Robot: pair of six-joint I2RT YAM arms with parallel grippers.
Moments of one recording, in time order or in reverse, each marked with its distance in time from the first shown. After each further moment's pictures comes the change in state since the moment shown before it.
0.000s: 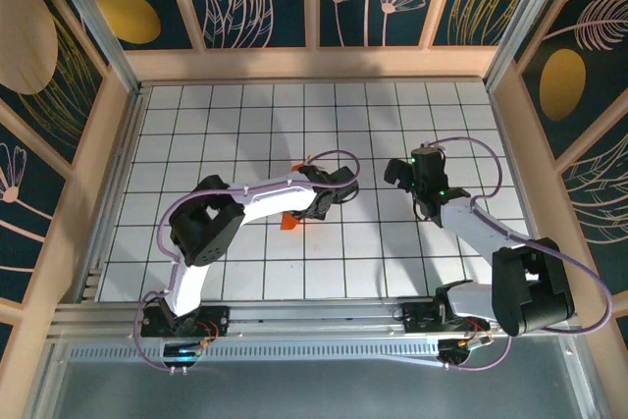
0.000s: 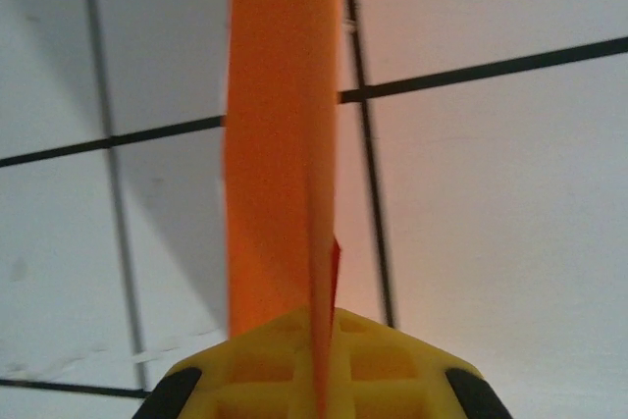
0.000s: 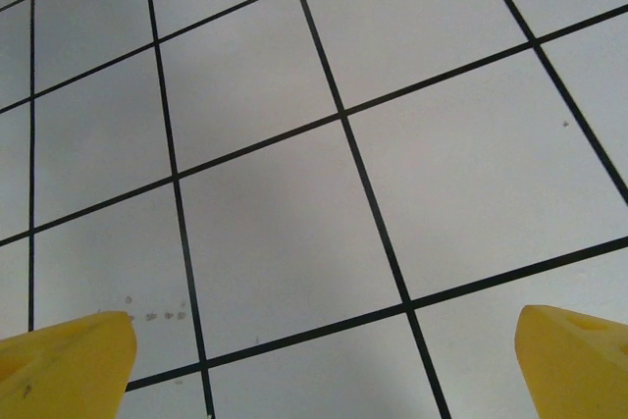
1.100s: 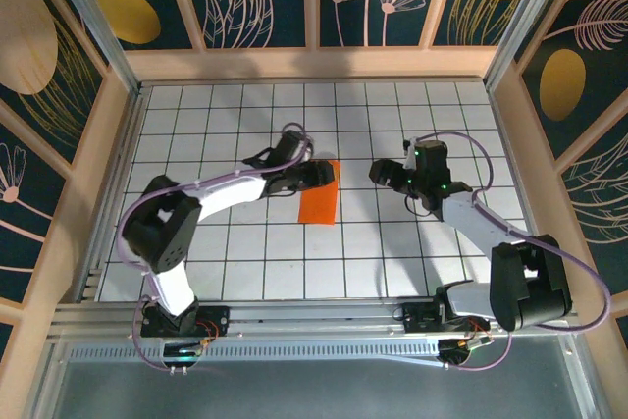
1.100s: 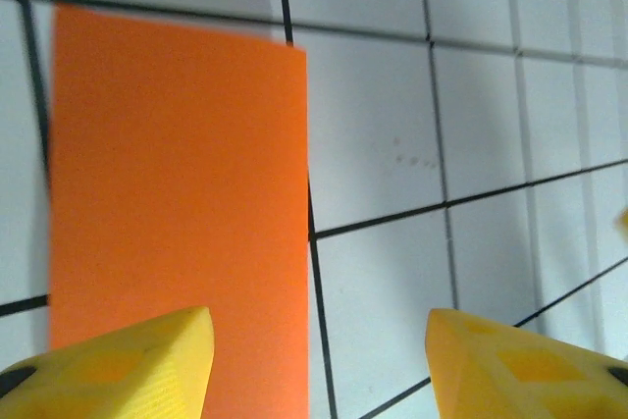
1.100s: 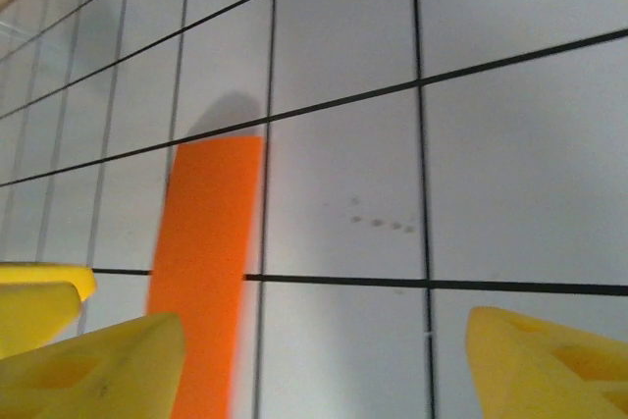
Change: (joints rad) left arm 0.289 -0.270 -0.350 0.798 0.687 -0.027; right arm -0.022 0.037 0.053 0.010 -0.515 0.000
